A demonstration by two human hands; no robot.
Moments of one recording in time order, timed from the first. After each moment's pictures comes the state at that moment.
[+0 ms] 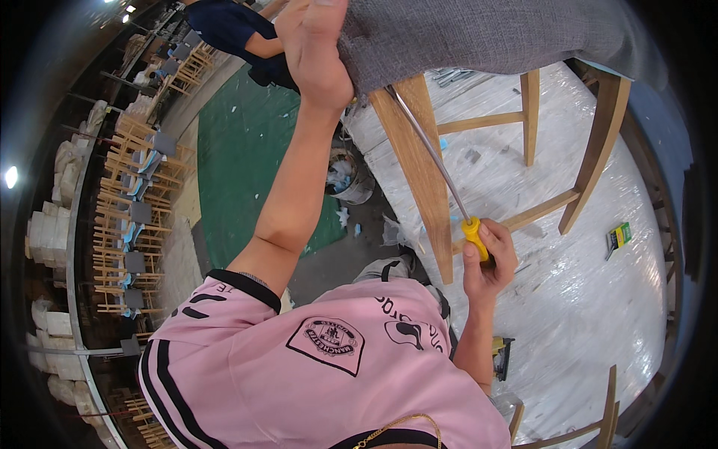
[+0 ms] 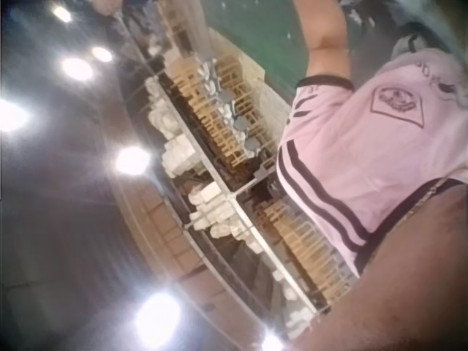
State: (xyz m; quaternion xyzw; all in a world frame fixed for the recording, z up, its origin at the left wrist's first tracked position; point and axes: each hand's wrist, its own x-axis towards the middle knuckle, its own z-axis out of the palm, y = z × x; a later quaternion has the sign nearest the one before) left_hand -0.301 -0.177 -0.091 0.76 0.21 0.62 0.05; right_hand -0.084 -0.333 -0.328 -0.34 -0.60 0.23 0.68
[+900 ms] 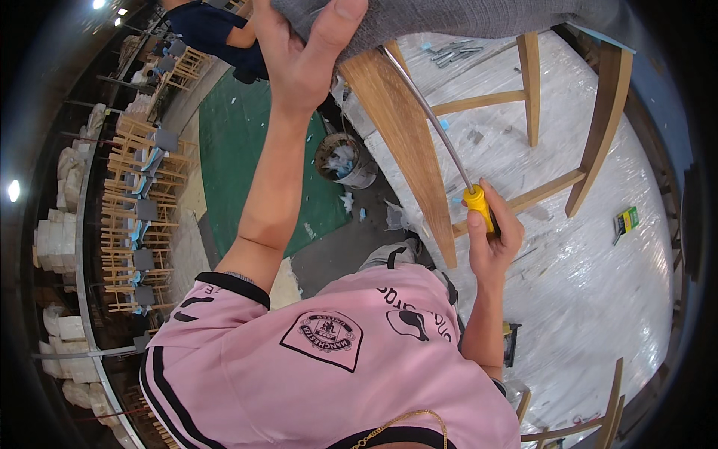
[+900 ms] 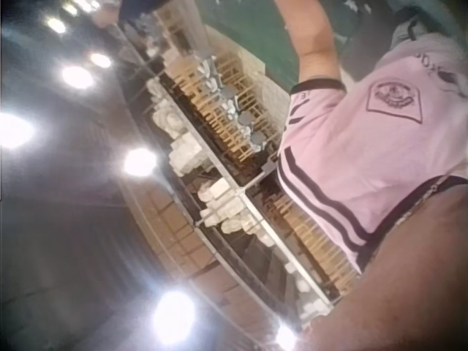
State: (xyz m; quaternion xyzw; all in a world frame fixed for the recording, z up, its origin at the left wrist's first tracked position) left_hand -0.304 -0.183 -0.106 0.75 0.24 0.61 0.11; right_hand -0.080 -0.318 -0.312 -0.39 -0.59 0.31 0.64
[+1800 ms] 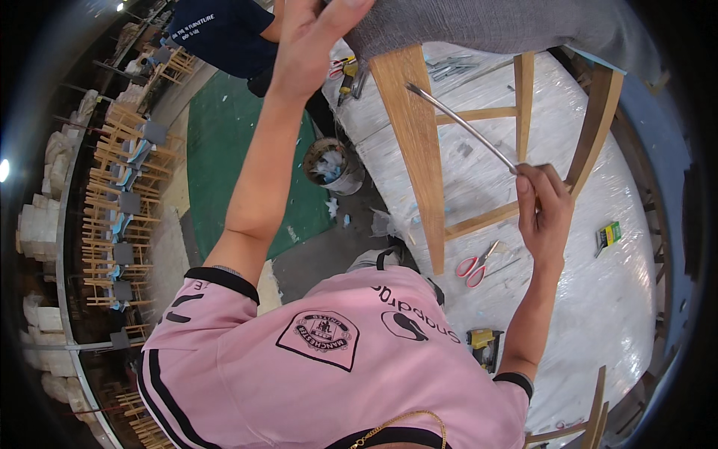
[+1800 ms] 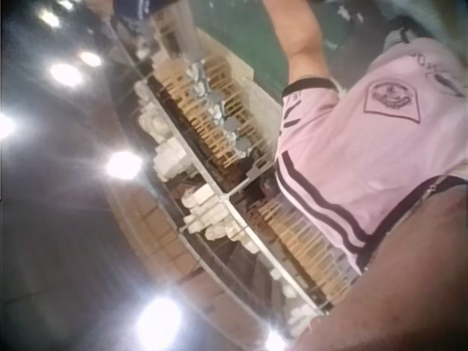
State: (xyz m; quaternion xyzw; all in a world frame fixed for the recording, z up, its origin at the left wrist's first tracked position) left_hand -0.338 -0.168 -0.091 0.79 0.21 0.55 0.19; right_hand -0.014 -0.265 -0.237 -0.44 -0.76 0.12 0.47
